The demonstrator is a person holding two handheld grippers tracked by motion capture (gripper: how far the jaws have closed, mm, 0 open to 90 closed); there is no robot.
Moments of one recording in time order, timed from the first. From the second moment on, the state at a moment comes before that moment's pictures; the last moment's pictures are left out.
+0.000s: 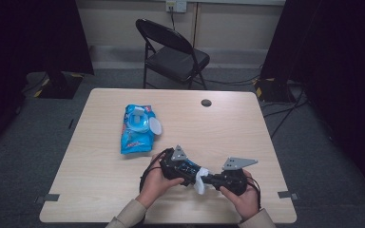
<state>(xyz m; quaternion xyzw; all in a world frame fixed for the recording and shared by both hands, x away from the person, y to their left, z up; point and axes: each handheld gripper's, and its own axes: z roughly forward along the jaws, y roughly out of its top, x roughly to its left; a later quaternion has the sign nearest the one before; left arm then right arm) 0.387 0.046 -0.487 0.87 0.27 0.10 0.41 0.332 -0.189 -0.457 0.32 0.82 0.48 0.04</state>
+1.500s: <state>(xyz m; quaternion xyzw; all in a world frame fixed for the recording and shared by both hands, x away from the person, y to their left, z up) 0.387 0.046 -0.487 0.87 0.27 0.10 0.40 0.354 -0.194 -0.498 0.35 0.85 0.39 0.09</state>
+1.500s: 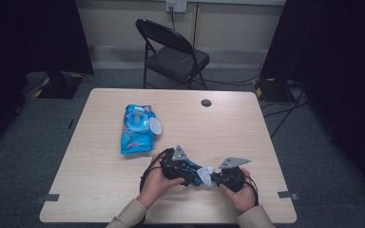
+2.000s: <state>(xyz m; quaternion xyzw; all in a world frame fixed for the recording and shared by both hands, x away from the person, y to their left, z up) 0.386 0.046 -0.487 0.87 0.27 0.10 0.41 0.339 -0.193 -0.496 0.34 0.86 0.39 0.07</state>
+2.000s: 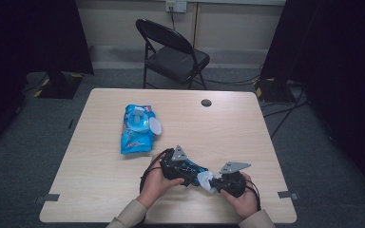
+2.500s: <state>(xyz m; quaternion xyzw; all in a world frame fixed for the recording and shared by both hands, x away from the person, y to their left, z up) 0.386 0.046 -0.487 0.87 0.27 0.10 0.41 0.330 -0.182 -0.496 0.32 0.86 0.40 0.04</state>
